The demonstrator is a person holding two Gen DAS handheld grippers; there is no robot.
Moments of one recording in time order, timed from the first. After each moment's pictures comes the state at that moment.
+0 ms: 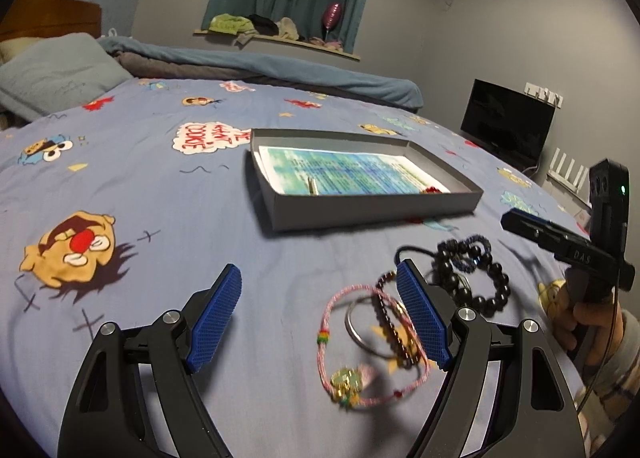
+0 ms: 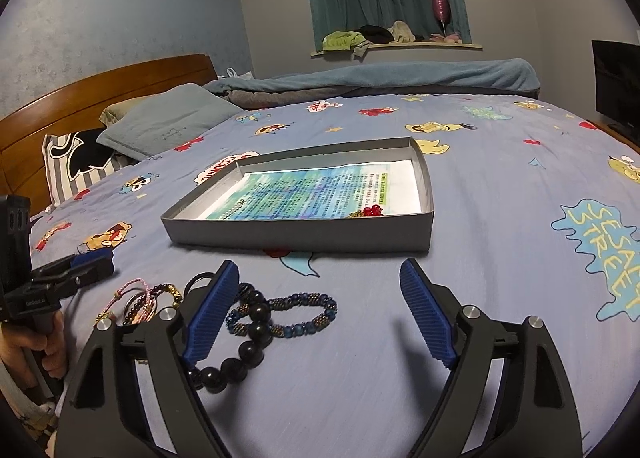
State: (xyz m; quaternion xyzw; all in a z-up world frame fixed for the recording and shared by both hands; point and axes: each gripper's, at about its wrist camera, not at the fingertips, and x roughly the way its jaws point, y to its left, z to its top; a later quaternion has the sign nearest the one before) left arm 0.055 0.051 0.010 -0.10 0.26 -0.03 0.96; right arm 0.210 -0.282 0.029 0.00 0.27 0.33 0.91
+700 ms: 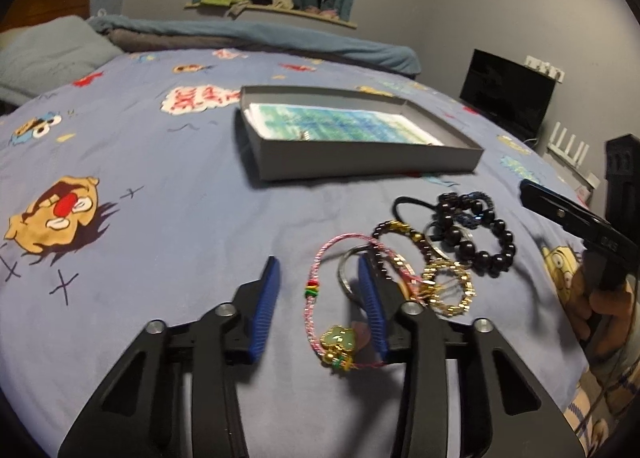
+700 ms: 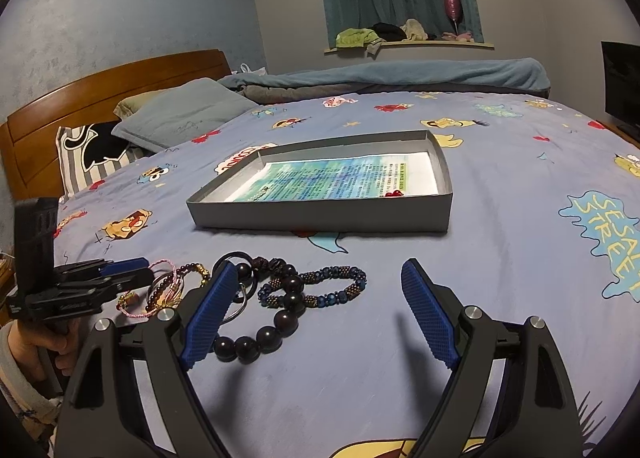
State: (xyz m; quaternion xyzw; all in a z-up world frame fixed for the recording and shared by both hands) left arm 0.062 0.044 -0.012 -0.10 0.33 -0.04 0.94; right arm 0.186 -0.277 0.026 -0.01 0.27 0.35 0.90
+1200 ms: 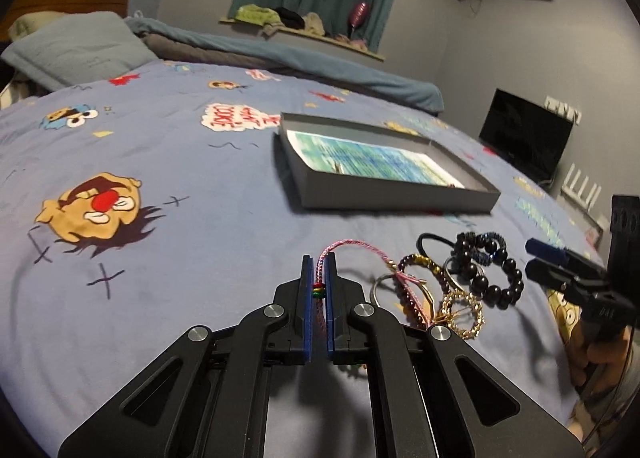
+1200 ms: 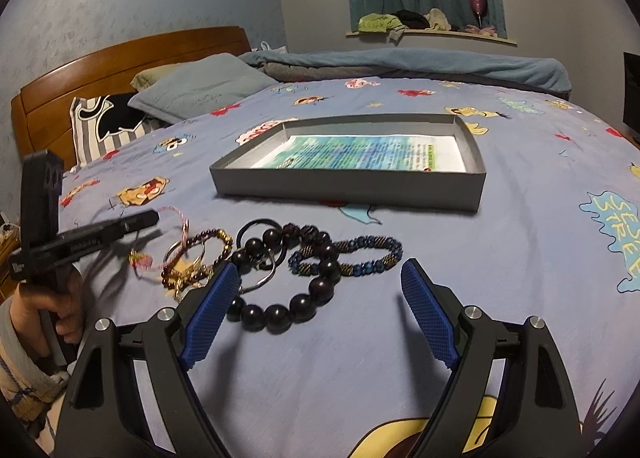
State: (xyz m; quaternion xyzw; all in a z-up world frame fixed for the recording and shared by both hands) left arm 0.040 0.066 -0.003 -0.14 0.27 0.00 0.95; right arm 0.170 -0.265 0.018 -0.04 0.29 0.38 0.88
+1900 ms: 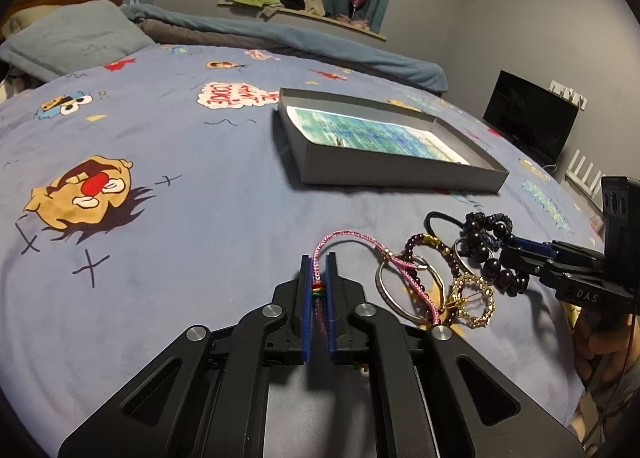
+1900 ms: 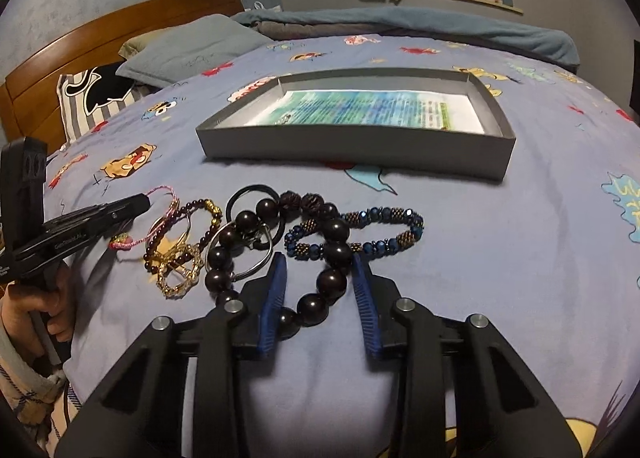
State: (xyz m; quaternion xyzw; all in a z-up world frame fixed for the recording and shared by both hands) left arm 0.053 0.060 -0.013 -0.13 0.31 0.00 0.94; right arm 0.187 -0.243 0.001 -0.07 0.36 0.37 0.85
